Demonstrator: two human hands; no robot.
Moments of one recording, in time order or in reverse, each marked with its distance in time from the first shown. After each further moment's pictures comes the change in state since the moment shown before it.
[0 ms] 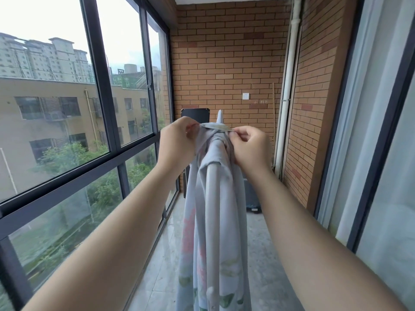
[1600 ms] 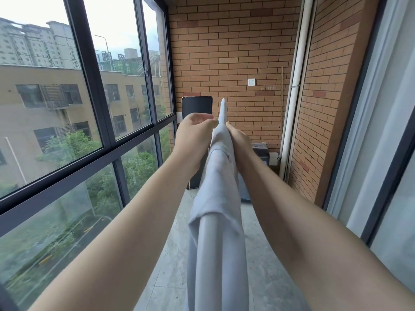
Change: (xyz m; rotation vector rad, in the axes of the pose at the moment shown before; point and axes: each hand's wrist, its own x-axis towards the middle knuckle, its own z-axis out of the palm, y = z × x) left_hand 0.044 0.010 0.062 -0.507 -0.194 -0.610; right_hand 0.105 0.090 0.096 0.443 -0.345 0.560
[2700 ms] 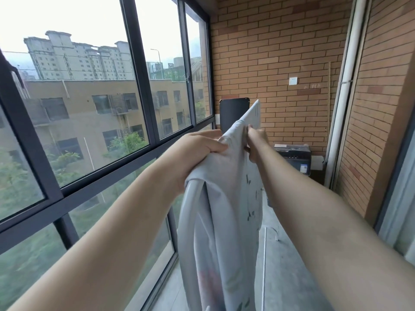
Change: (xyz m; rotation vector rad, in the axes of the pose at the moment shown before) left_hand -0.131 0.066 -0.027 0.024 -0.119 -0.237; right_hand 0.009 -0.004 -0.010 0.013 0.081 0.076
